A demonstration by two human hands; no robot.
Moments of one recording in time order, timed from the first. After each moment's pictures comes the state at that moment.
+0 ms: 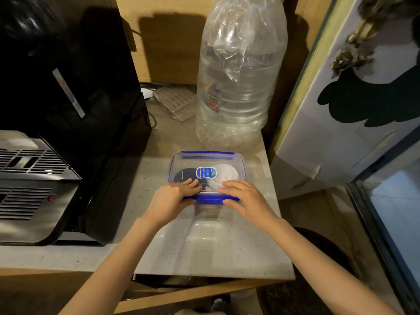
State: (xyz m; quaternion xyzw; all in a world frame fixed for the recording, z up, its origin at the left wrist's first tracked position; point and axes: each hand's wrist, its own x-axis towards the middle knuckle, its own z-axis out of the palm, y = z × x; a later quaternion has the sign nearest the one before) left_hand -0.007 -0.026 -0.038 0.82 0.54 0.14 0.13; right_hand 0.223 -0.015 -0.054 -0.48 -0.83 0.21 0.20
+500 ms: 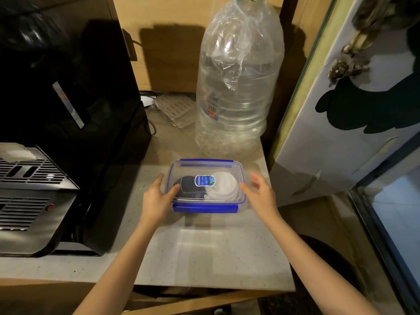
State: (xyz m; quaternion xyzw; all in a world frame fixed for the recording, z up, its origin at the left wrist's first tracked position) left_hand -0.003 -0.015 -0.037 0.47 0.75 0.36 0.30; right_hand 0.229 0.007 -0.045 -0.65 -0.52 0.39 0.40
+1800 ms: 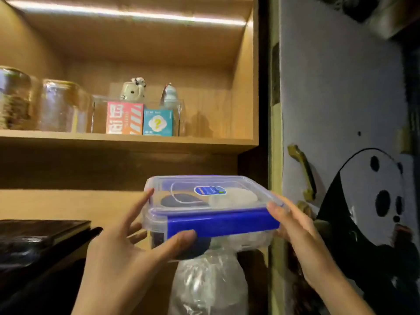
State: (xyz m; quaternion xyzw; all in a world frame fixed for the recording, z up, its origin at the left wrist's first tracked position) left_hand 0.035 0.001 0.356 0.61 0.38 0.68 0.15; right_hand 0.270 0.035 0.363 -0.33 -0.61 0.31 0.65
